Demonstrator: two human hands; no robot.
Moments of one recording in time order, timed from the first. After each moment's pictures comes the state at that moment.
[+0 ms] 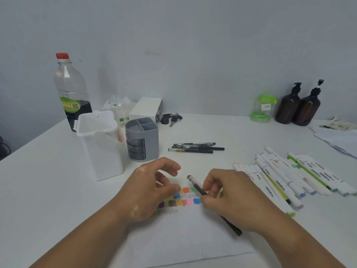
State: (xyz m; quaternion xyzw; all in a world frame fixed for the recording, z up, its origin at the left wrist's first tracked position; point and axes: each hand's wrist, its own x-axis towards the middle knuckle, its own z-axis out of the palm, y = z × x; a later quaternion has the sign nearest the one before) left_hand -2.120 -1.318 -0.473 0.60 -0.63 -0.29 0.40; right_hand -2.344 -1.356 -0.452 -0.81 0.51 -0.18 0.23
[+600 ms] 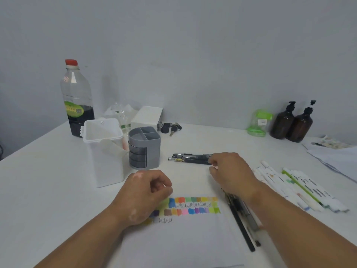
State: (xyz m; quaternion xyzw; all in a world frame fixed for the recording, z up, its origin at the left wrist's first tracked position) left_hand -2.106 -1.324 -0.477 0.65 -0.62 -0.20 0.40; right_hand -2.330 -1.450 -0.447 -0.82 0.56 -0.13 0.00
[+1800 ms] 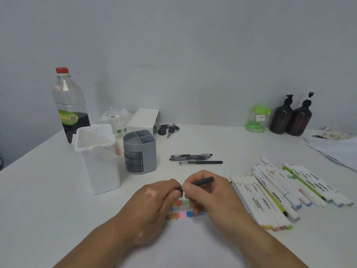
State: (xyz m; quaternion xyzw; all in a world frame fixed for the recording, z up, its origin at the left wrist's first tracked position) left_hand -2.123 -1.319 -0.478 0.53 -0.77 -0.12 0.32; right_hand -2.309 -1.358 -0.462 -0.63 0.36 -0.41 0.55
